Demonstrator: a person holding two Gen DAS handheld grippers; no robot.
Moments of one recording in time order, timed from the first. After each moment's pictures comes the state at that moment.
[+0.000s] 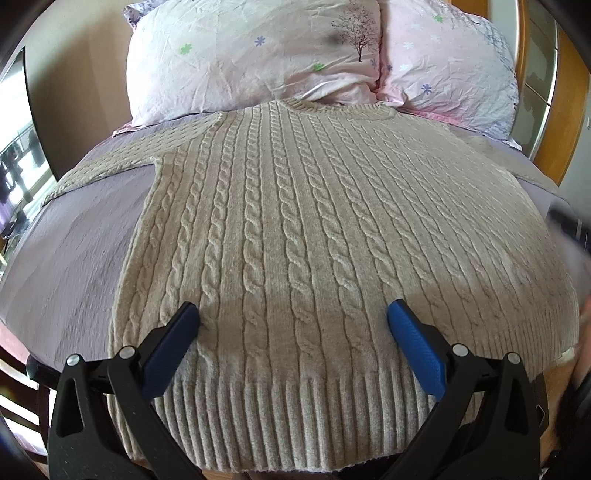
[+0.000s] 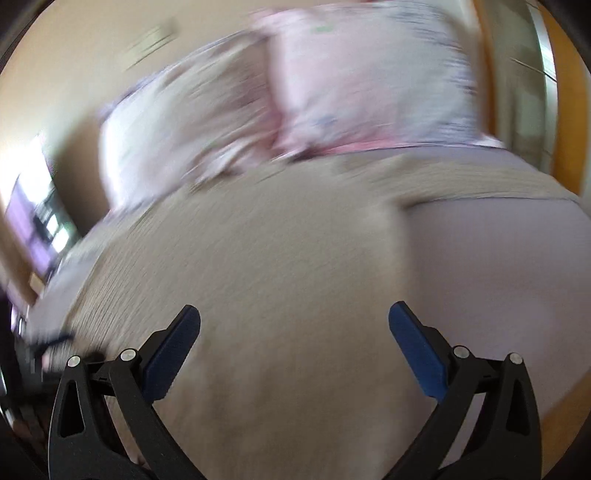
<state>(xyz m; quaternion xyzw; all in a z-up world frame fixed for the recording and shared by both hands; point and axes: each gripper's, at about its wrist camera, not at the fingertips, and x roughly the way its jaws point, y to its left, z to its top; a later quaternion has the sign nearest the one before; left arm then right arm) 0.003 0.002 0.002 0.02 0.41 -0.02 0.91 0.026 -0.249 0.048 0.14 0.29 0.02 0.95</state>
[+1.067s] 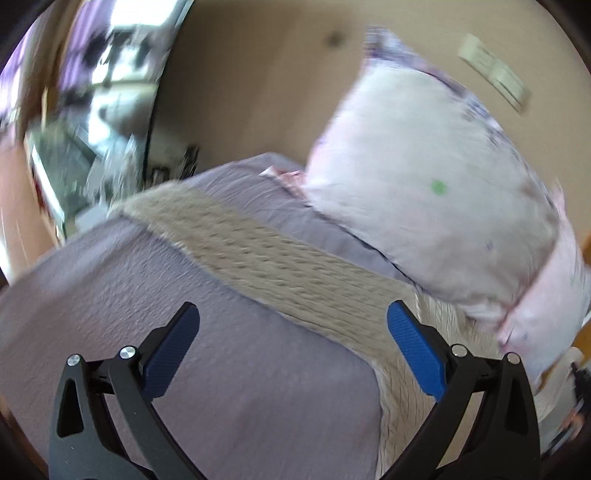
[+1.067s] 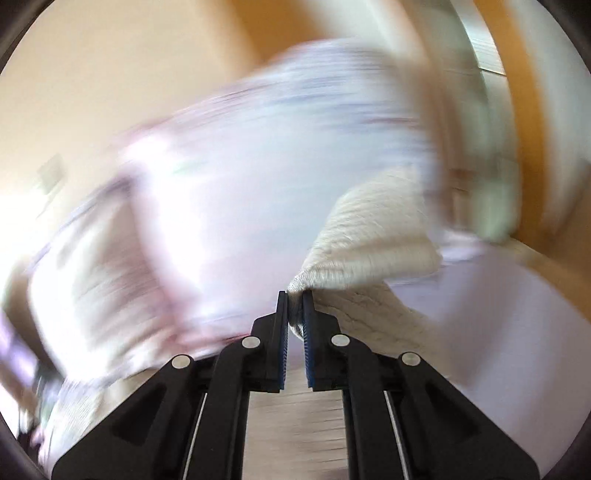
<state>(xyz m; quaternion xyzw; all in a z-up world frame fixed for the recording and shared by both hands) 0.117 0.293 0.058 -0.28 0.29 0.12 0.90 0.246 -0.338 0.149 0.20 0.19 -0.01 0.96</state>
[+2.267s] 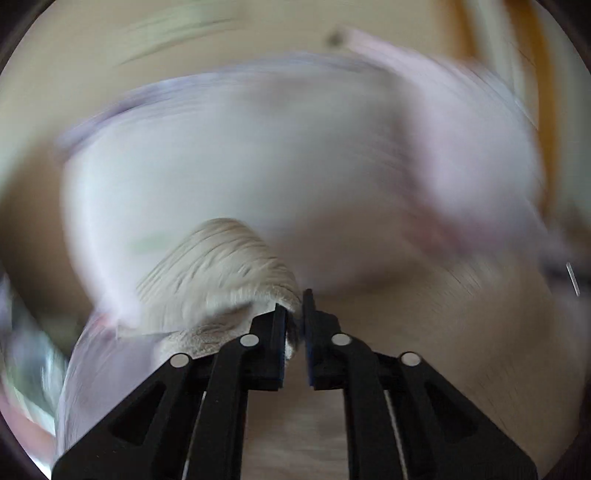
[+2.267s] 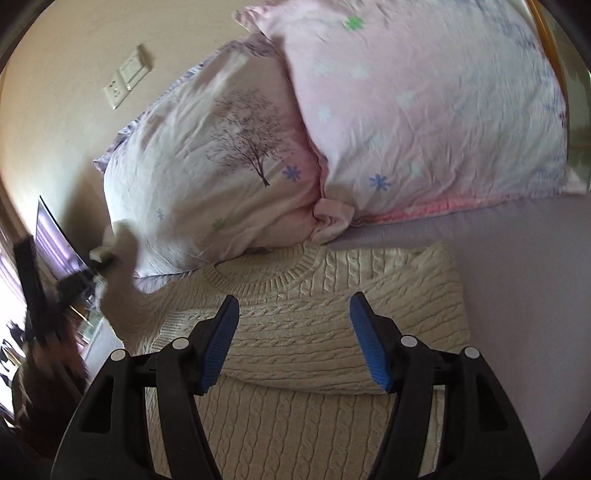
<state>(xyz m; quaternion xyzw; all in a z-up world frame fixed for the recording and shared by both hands) 0.221 -0.018 0.103 0.17 0.29 -0.13 0.93 0.231 -0.258 0.091 0.19 0.30 0.13 0.92</state>
